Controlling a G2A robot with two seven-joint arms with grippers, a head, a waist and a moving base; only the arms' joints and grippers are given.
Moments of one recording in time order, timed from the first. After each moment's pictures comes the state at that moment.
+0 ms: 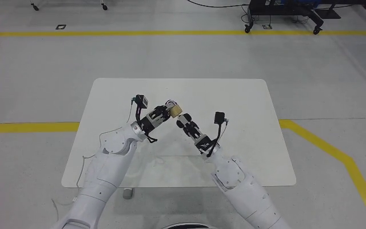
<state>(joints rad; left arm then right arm) 1.16 -1.29 -1.16 -1.22 -0.45 -0.40 -0.75 -1.46 -1.40 1.03 -1.53 -0.11 -0.34 0.06</state>
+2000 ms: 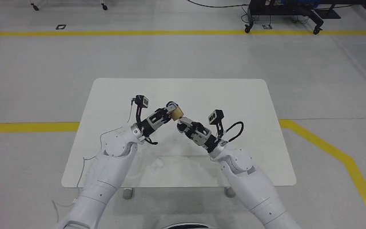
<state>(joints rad) 1.17 -1.29 -1.15 -1.23 -0.43 -0.53 -0.76 -1.42 -1.37 1.11 -1.46 0.55 -0.26 0.59</state>
